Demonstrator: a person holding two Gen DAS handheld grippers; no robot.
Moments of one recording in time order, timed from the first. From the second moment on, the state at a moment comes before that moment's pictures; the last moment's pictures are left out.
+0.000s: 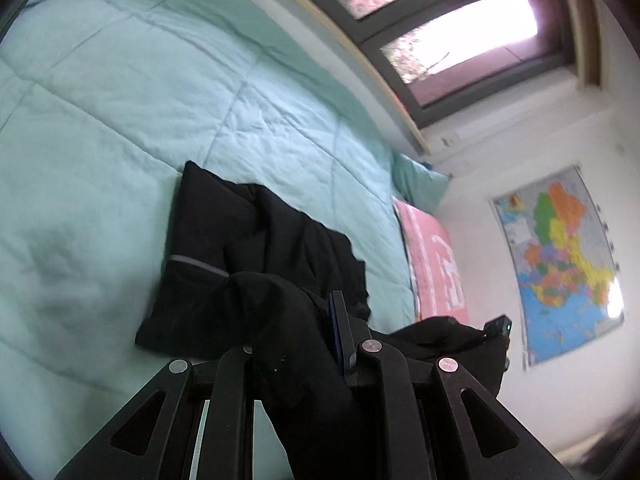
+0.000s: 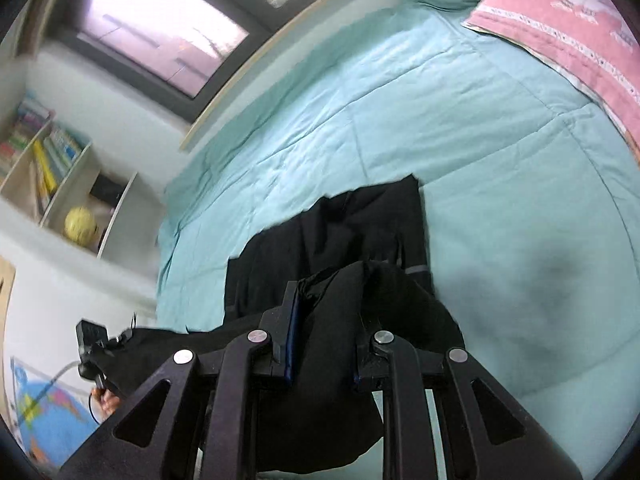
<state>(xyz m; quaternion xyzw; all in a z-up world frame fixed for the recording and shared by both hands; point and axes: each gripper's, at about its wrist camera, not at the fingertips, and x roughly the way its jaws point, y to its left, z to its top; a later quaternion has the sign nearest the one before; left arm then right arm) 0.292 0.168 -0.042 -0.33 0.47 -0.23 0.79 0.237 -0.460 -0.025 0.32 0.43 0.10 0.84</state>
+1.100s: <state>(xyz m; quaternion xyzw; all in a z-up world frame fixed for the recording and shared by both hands) 0.418 0.175 -0.143 -0.28 0.61 -0.27 0.69 0.393 -0.483 -0.157 0.42 0.53 0.03 0.73</state>
